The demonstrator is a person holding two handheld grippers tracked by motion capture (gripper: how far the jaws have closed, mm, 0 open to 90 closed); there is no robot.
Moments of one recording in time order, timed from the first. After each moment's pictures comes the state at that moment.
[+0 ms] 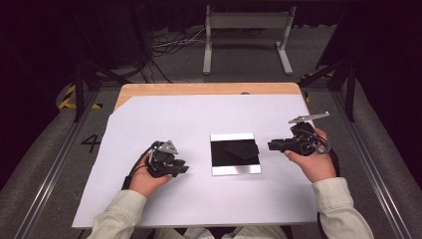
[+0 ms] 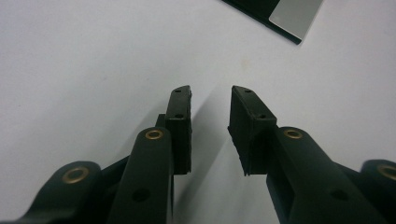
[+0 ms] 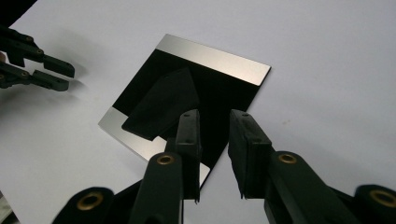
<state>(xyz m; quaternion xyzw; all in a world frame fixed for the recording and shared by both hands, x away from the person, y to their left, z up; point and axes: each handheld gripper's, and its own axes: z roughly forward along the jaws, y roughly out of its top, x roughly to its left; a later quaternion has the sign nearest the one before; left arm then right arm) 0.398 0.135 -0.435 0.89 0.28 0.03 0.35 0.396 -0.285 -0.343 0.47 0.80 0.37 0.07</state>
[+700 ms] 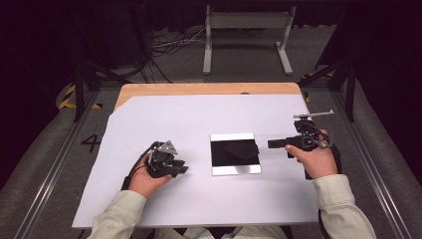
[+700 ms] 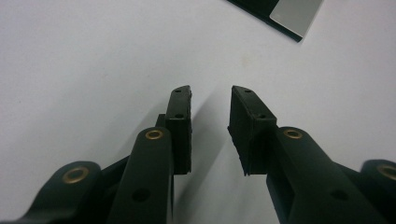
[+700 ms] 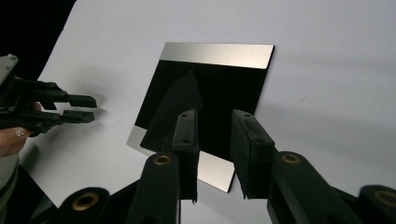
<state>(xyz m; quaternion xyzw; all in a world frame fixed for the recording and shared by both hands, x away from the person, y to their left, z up) 0.397 0.136 -0.436 0.89 0.28 0.03 0.35 0.404 -0.291 -0.343 0.57 0.73 0.38 -0.02</state>
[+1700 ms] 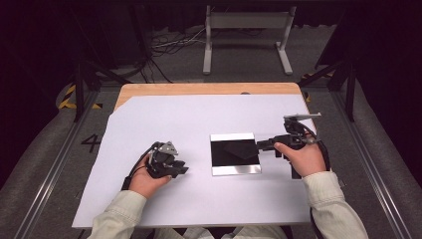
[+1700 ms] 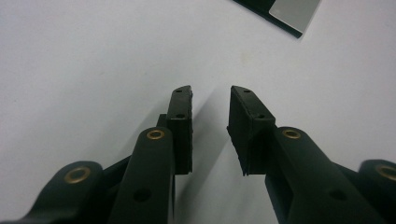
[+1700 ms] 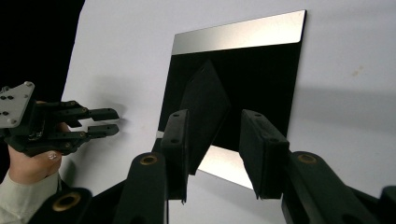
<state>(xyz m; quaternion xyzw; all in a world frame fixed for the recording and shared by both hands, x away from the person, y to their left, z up) 0.397 0.135 -0.437 0.90 0.28 0.03 0.34 0.416 -0.268 -0.359 0.63 0.68 0.37 -0.10</state>
